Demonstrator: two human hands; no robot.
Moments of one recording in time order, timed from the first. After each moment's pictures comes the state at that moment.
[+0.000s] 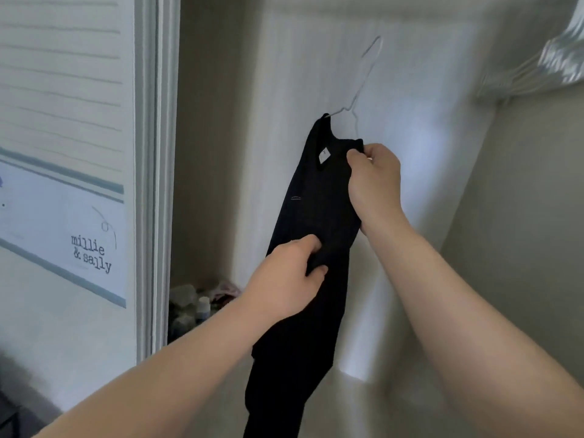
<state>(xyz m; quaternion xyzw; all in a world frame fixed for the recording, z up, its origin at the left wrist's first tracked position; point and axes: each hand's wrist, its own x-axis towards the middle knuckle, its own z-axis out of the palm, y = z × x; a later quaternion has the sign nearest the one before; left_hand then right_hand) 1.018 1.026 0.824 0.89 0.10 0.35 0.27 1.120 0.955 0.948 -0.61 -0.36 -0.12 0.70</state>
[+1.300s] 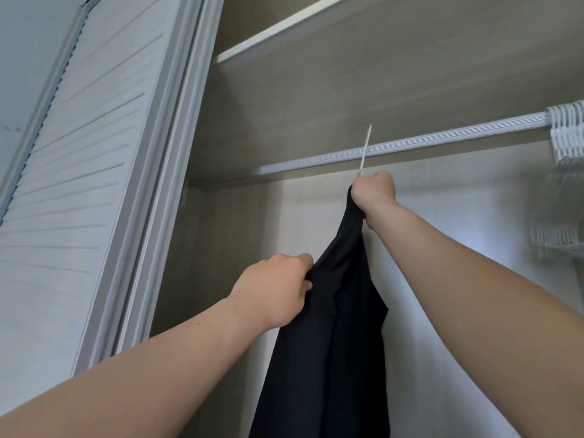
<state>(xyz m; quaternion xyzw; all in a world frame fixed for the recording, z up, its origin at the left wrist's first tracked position) 1.101 1.161 1.092 0.89 0.20 0.40 -0.11 1.276 1.104 1.241 -0.58 -0.36 -0.20 0.70</state>
